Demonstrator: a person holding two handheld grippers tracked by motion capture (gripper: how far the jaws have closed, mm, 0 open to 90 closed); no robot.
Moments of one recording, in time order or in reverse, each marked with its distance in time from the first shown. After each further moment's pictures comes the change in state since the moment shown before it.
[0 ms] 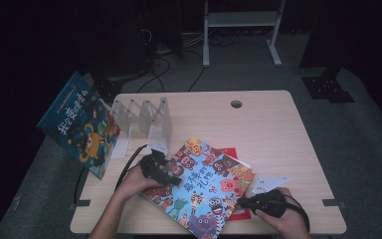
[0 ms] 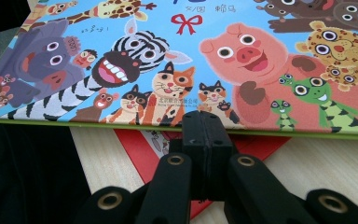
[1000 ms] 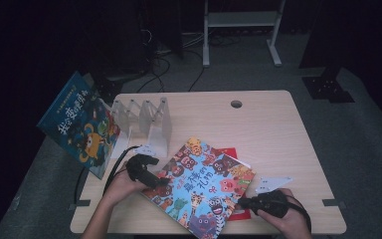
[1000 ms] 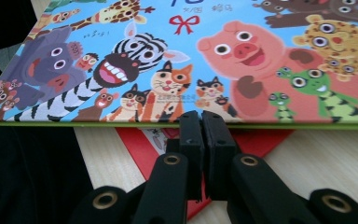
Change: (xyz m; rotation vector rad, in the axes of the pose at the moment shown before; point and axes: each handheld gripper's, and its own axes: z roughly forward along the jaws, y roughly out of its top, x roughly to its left) left arm -0.007 -0.016 -0.035 -0.058 0.149 0.066; right arm -0.003 -0.006 -0.001 -0.028 0.028 0.043
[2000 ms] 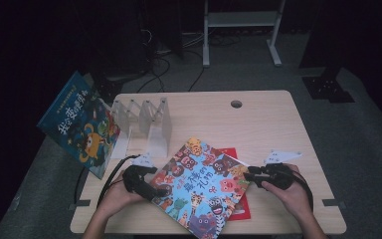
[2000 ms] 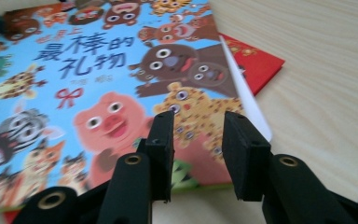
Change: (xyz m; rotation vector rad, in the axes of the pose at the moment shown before) left arm -0.025 -0.019 -0.010 0.014 -0.010 0.050; right arm -0.061 0.024 -0.011 -0.116 -0.128 0.082
